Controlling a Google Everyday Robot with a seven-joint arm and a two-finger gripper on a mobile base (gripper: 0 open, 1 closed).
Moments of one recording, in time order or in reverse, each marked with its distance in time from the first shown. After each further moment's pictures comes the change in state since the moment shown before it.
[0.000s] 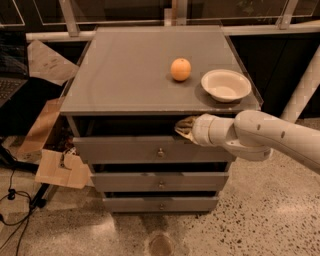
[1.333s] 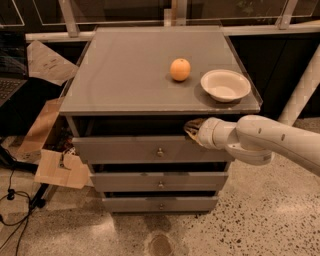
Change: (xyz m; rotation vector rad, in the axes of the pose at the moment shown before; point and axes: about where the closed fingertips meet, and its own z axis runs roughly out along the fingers) arm 0.042 0.002 0.001 0.028 0.096 0.062
